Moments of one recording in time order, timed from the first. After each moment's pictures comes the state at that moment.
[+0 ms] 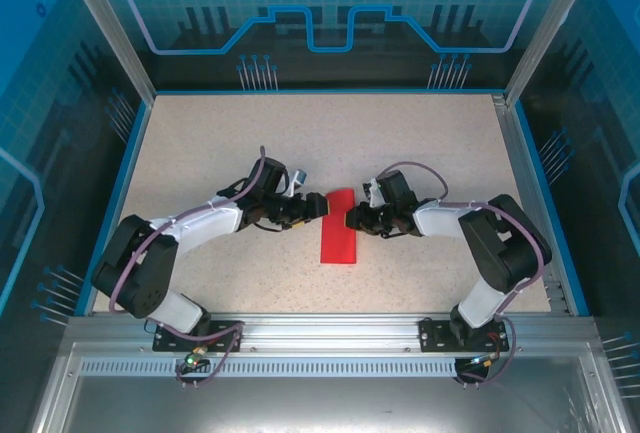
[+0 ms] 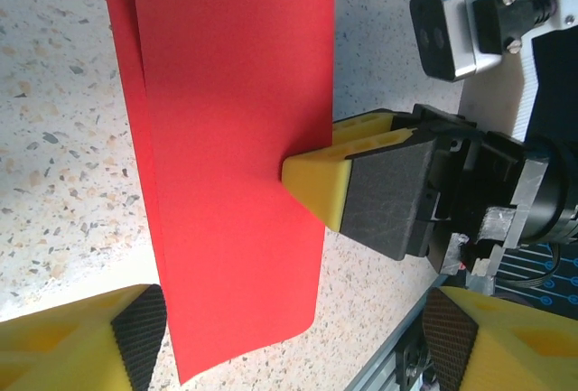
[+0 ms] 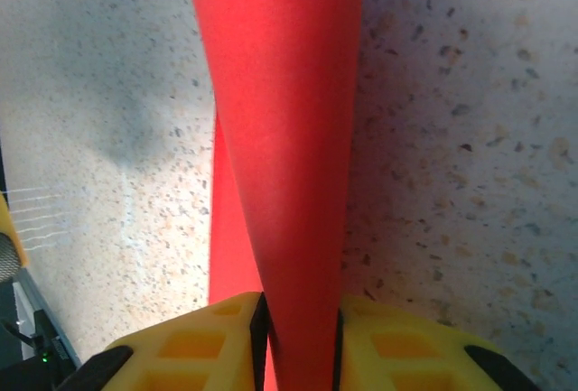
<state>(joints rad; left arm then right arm) -0.48 1.52 0.82 -0.15 0.58 -0.75 0.48 1.68 0.71 0.04 -0.51 0.69</state>
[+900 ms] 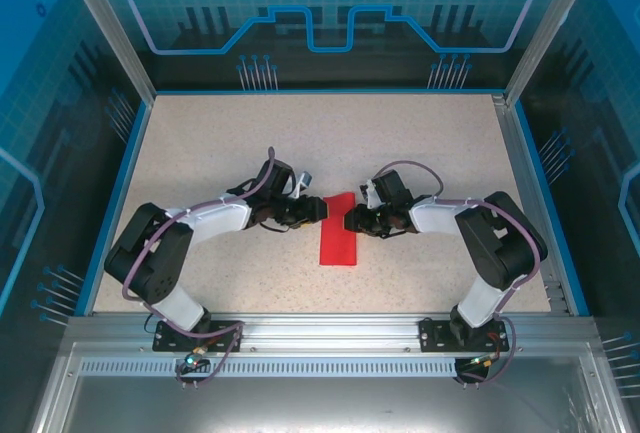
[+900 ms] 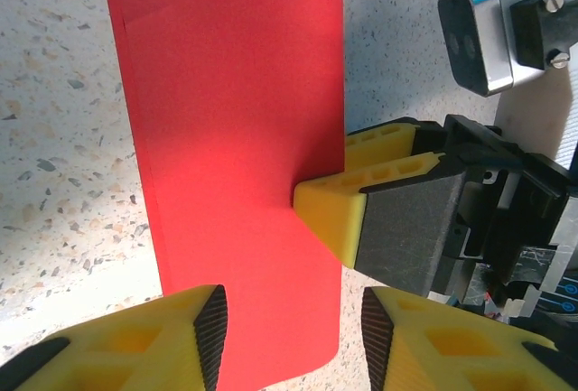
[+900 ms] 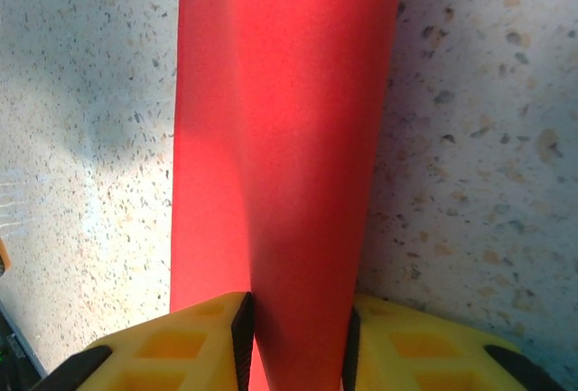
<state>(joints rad) -0.49 1.61 0.84 -0.10 0.57 -0.74 0.50 1.70 0.76 -0.06 -0.46 0.64</state>
